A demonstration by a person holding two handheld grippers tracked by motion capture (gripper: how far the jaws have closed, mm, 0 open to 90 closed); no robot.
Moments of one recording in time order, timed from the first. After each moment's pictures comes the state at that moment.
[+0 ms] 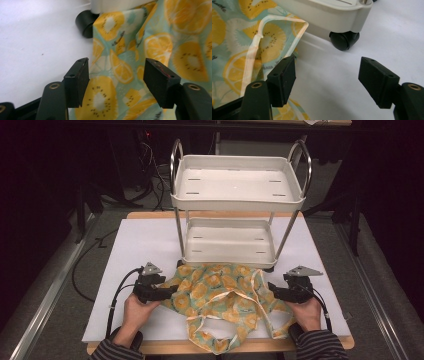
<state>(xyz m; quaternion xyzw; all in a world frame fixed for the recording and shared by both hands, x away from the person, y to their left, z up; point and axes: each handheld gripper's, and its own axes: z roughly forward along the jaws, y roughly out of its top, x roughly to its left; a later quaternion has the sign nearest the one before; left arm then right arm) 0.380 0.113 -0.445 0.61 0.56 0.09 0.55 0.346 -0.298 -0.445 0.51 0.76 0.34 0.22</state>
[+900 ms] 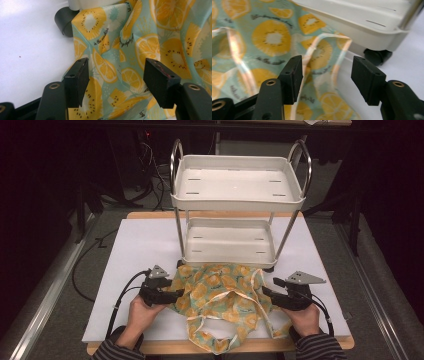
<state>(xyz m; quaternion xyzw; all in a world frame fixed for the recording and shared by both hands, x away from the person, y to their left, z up) 0.372 0.099 -0.450 0.63 0.55 0.08 0.54 0.320 -0.280 -0.429 0.45 0.76 0.42 0.19</state>
